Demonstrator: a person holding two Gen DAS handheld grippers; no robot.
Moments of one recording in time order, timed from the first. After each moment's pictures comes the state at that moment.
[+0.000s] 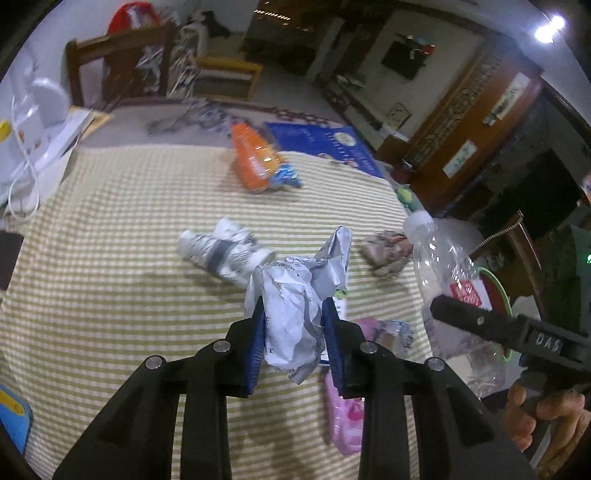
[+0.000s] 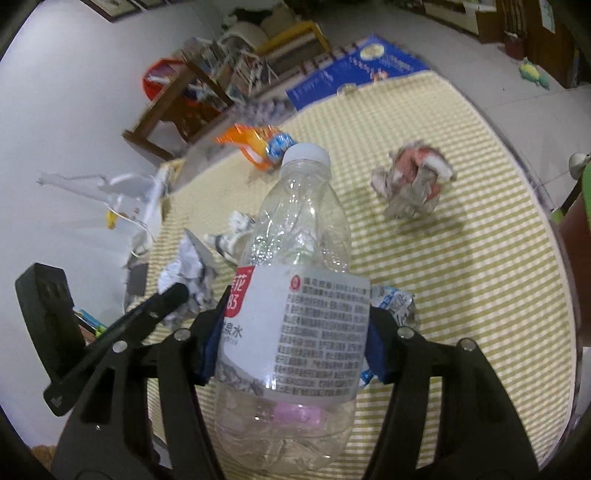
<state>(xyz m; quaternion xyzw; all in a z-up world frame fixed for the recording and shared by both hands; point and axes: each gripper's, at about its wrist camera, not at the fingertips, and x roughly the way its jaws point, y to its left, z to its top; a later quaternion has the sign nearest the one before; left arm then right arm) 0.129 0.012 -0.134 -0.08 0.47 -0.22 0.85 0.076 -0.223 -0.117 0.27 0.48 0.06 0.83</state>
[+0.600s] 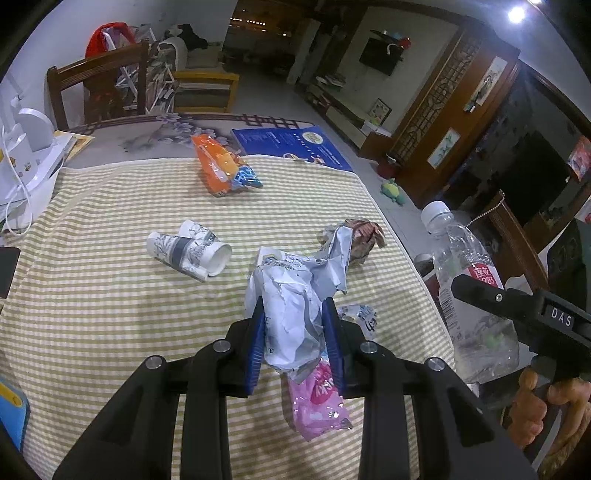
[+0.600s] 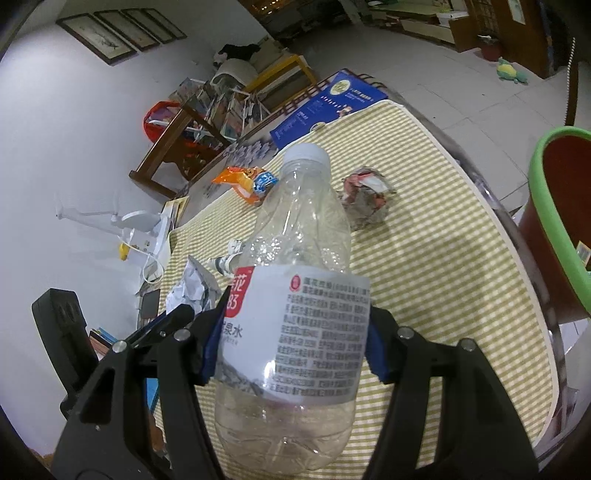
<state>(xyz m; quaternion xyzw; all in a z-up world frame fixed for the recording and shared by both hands) 0.094 -0.019 -0.118 -0.06 0.46 -0.24 0.85 0.026 -0.270 -0.104 0.31 0.44 0.04 0.85</state>
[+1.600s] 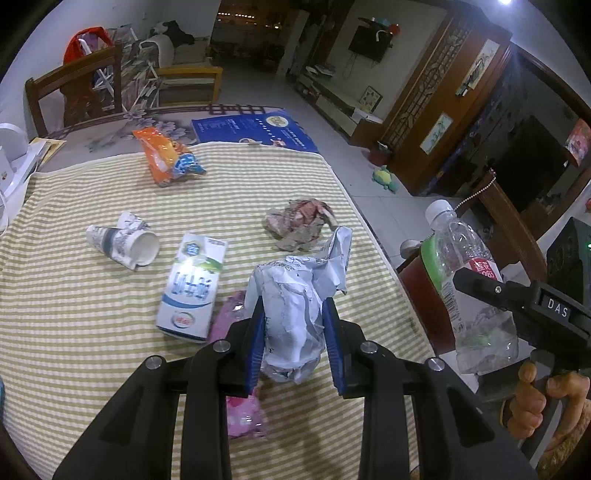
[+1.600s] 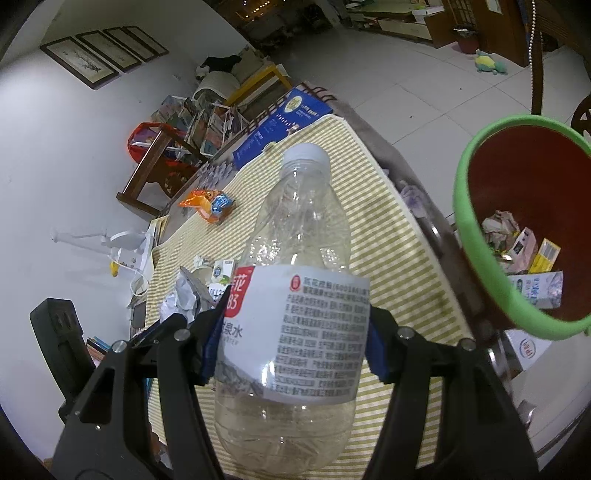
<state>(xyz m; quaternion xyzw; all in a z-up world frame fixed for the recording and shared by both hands) 0.068 -0.107 -0.119 -0.04 0.47 -0.25 0.84 -0.006 -0.361 -0.111 0.33 0.43 0.02 0.84</state>
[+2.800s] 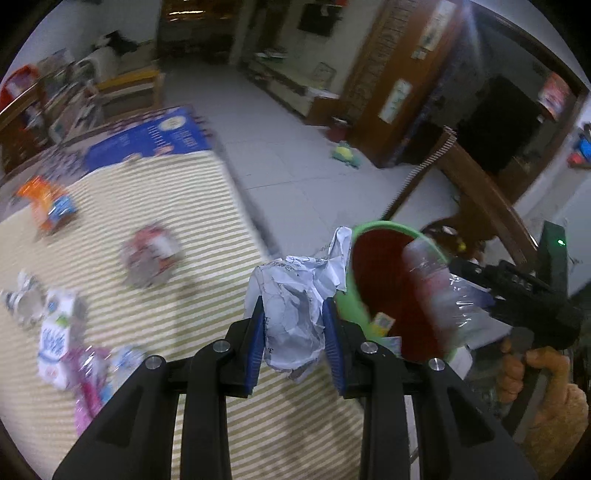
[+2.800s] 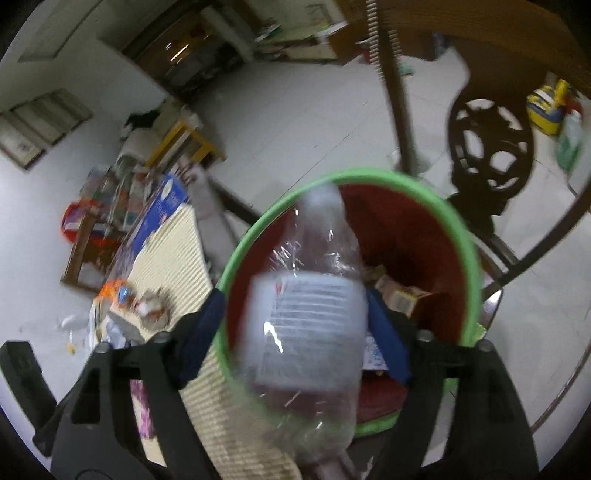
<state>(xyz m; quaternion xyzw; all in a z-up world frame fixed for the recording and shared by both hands) 0.060 -0.290 -0.106 0.02 0.47 -0.33 0.81 -0.064 -0.567 -0.130 0.37 0.39 -0.16 0.83</state>
